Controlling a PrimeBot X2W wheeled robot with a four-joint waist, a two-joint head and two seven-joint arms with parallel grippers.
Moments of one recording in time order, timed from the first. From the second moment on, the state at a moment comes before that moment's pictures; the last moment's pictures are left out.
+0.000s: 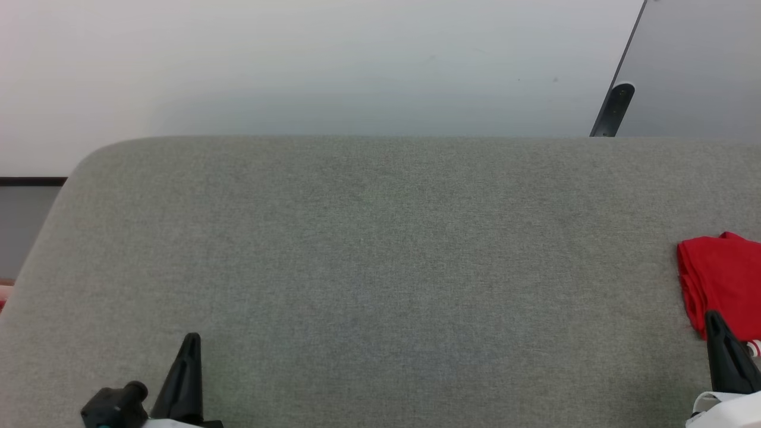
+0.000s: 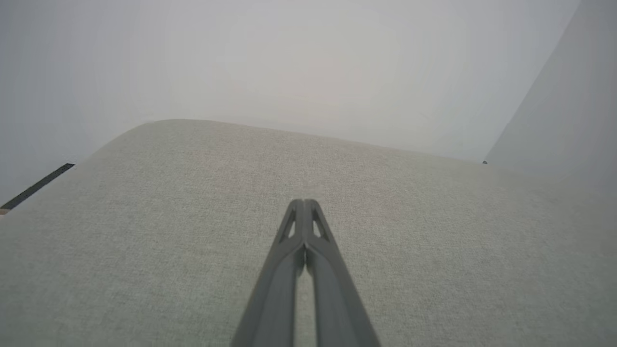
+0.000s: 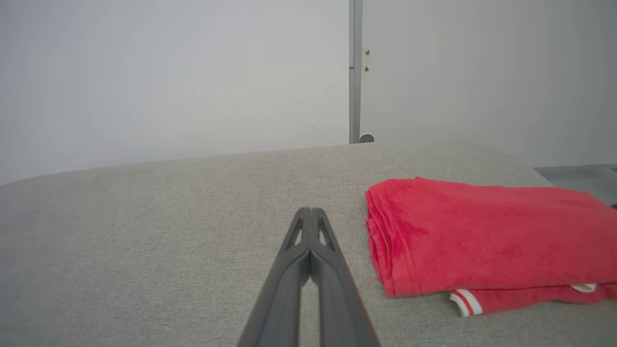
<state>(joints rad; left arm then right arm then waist) 0.07 0.22 -0.04 0.13 -0.37 -0.03 -0.24 0.03 -0.23 -0.11 0.12 0.34 0.13 -0.12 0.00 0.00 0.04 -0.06</state>
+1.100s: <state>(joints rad) 0.01 0.16 0.02 0.18 -0.86 -0.06 -0.10 -0.01 -0.16 -0.11 0.17 0.84 0.13 -0.03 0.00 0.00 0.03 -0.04</state>
